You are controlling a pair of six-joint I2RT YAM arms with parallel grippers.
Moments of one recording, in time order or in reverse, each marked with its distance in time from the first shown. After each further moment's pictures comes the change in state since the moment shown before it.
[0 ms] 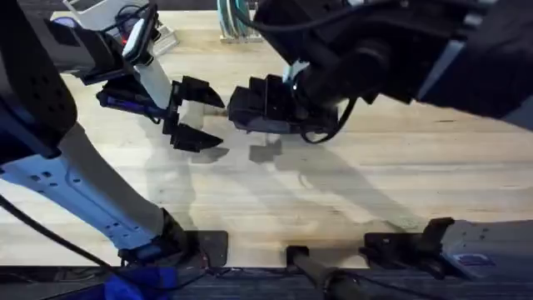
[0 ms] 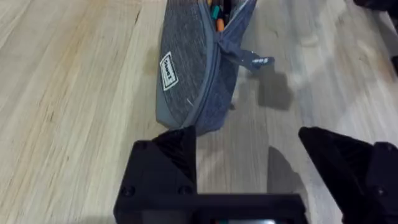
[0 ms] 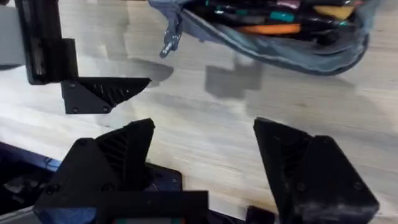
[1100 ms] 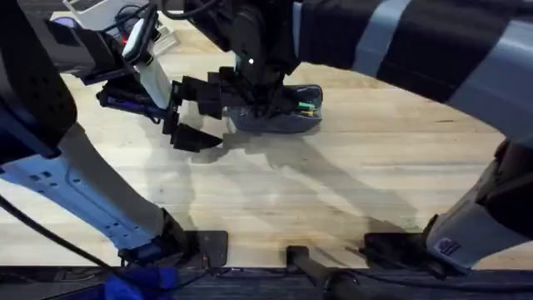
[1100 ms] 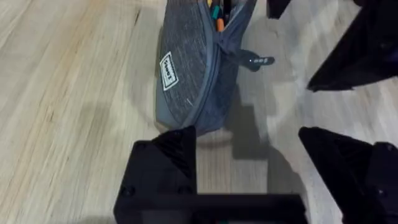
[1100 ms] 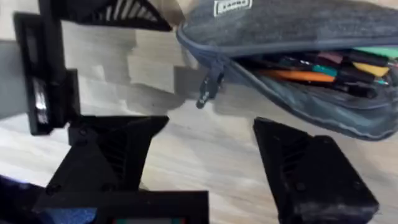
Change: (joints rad) left arm 0.000 0.000 0.000 0.000 0.000 0.000; right arm 0.036 0.382 0.404 -0.146 0.058 -0.082
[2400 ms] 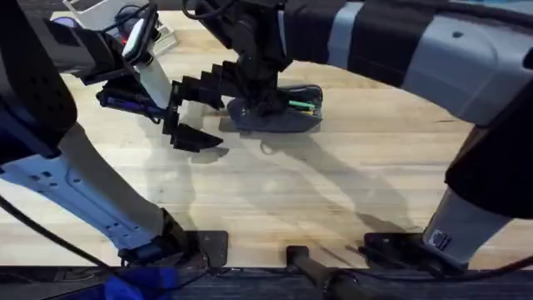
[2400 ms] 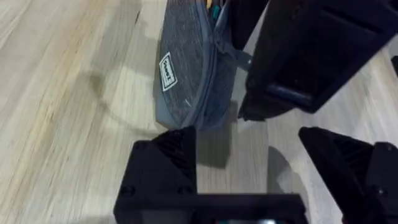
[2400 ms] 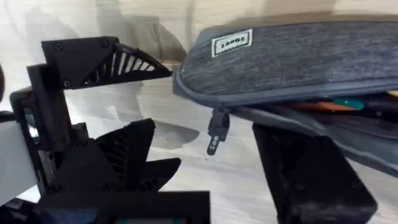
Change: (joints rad) left arm 0.000 0.000 0.000 0.000 0.000 0.000; right arm -0.064 0.101 0.007 0.120 -0.061 0.106
